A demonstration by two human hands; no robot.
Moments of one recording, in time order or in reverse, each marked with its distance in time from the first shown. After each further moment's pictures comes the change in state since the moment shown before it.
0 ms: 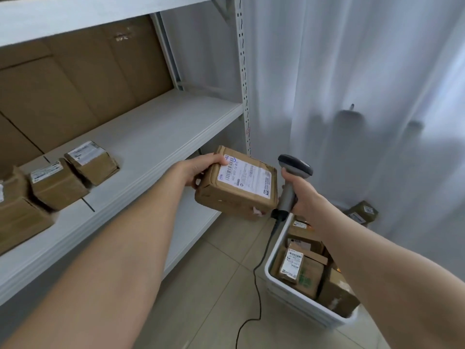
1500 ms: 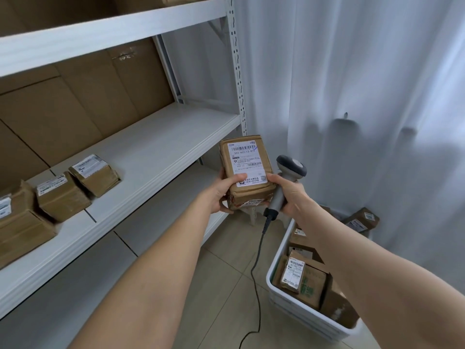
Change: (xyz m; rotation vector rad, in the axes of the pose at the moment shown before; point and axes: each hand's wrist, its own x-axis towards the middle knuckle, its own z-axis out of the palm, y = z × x) left_hand -0.012 -0.005 0.079 -0.328 0.056 0.077; right_hand -0.020 -0.012 0.011 0.037 -0.068 -0.147
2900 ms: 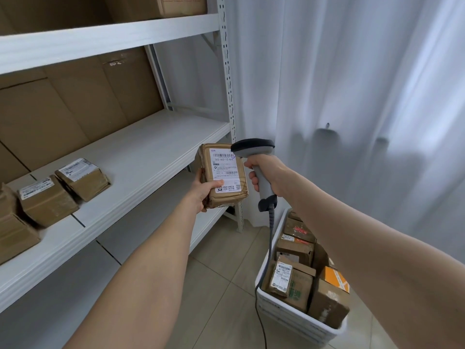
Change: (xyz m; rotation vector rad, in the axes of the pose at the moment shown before) left_hand 0.013 -0.010 -0.033 -0.108 0.132 0.104; right_hand -0.054 -0.049 0.056 -0.460 -0.131 -0.058
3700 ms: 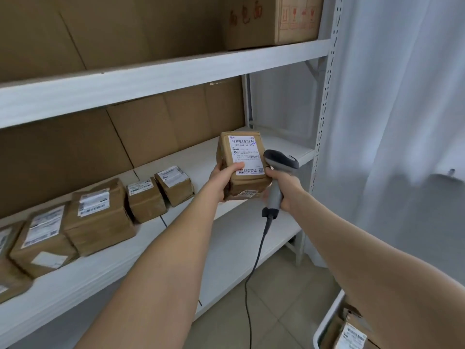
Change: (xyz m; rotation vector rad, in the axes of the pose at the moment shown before) left_hand 0.007 0.086 -0.157 -0.166 0.237 0.060; right_hand 0.091 -0.018 0.173 0.245 -0.081 -0.034
